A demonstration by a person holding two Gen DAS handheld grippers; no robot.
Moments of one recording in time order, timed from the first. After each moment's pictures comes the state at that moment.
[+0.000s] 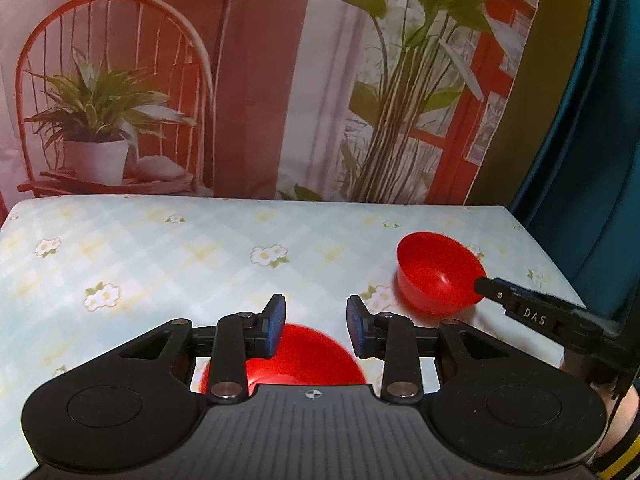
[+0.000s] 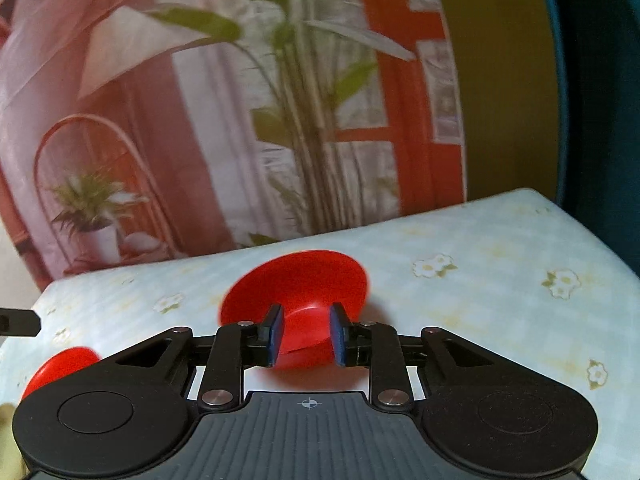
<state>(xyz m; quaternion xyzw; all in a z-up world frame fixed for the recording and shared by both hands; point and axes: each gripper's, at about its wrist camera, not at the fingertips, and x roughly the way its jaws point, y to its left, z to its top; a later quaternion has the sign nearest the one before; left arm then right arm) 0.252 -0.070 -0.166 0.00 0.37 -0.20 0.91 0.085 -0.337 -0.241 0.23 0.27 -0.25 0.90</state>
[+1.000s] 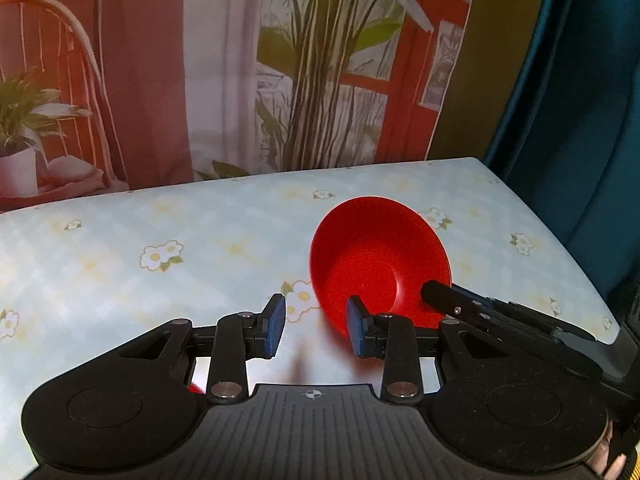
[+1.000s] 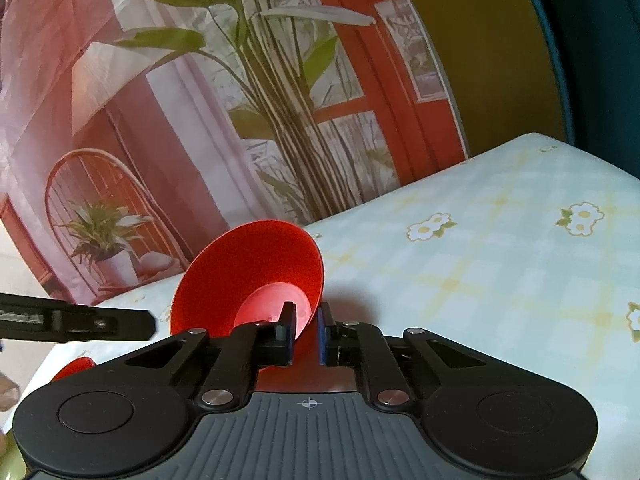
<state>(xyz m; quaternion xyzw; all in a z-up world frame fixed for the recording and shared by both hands) 0.283 -0.167 -0.203 0.07 0.40 -0.25 0.88 0.061 -0.362 -0.280 0.31 0.23 -0.21 0.90</state>
